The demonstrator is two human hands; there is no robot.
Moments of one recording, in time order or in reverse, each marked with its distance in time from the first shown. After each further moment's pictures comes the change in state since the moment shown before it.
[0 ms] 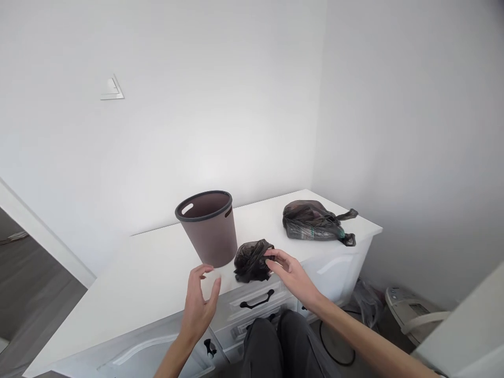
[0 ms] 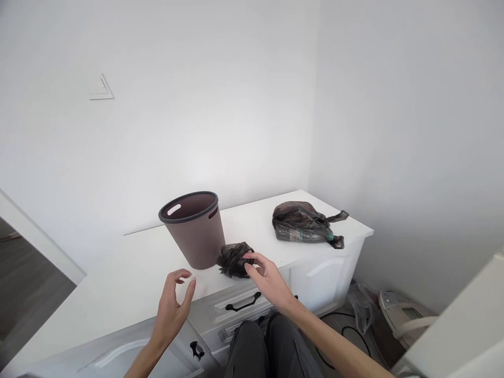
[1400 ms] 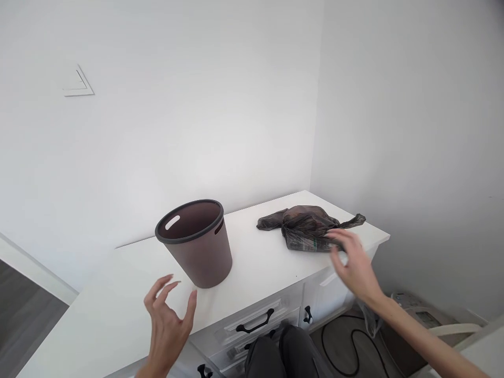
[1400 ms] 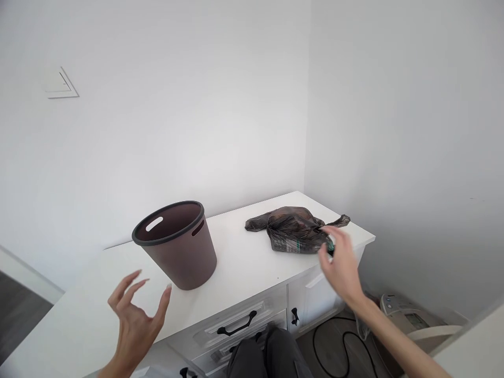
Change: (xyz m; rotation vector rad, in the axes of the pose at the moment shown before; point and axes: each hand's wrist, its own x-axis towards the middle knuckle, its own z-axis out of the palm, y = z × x) left_hand 0.061 -0.015 -0.008 0.320 0.327 0.385; right_hand 0.037 0.040 -0.195 -0.845 0.610 -0.289
